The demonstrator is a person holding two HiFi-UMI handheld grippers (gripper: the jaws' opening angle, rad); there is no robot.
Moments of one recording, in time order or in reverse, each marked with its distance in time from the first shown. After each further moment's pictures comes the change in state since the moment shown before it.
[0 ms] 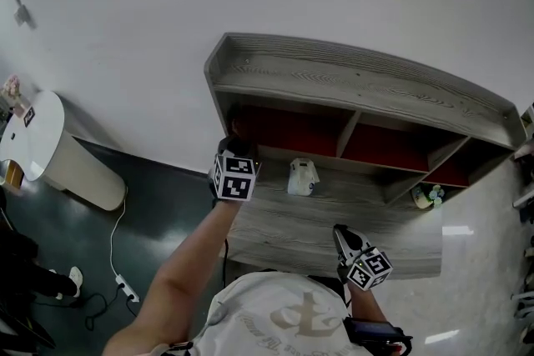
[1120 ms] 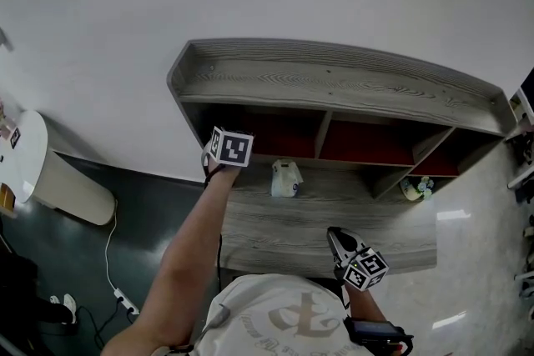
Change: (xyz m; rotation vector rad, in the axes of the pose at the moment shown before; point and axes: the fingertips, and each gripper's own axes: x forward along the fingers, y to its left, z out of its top) left arm 0.088 -0.022 0.005 -0.004 0.260 -0.060; right arm -0.017 -0.027 -0.008 0.022 0.014 -0.045
